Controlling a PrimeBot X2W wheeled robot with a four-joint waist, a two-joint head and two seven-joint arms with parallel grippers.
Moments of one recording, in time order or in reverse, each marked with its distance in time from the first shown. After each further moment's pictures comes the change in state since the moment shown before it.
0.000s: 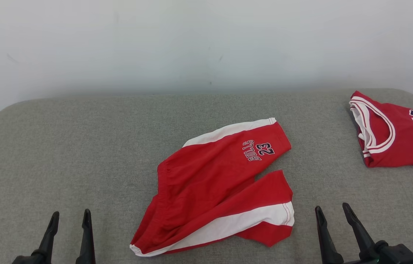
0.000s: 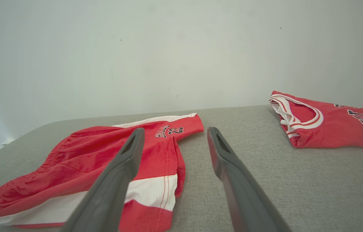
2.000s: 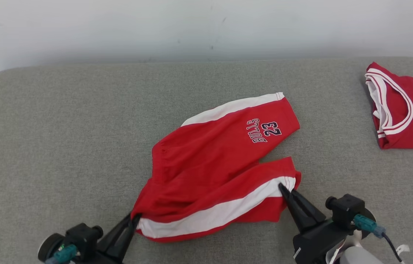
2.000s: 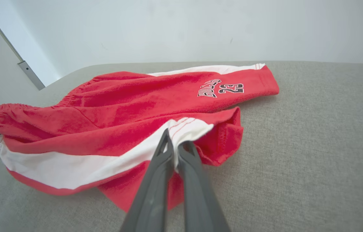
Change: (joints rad) left arm -0.281 0.382 -0.709 0.217 -0.377 0.000 0.000; right arm -0.398 -0.189 0.463 0.353 0.295 0.000 0.002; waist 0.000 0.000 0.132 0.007
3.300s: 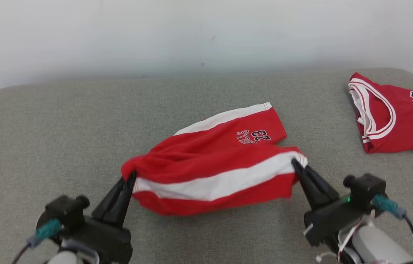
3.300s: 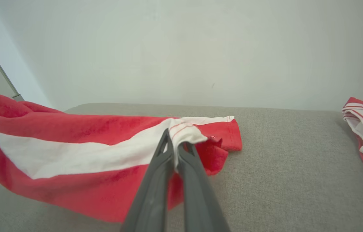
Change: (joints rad) left arm -0.014 -0.091 0.173 -0.102 -0.058 0.000 0.000; right arm -0.034 -0.045 -0.051 -0.073 0.042 0.000 -0.002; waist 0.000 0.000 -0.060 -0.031
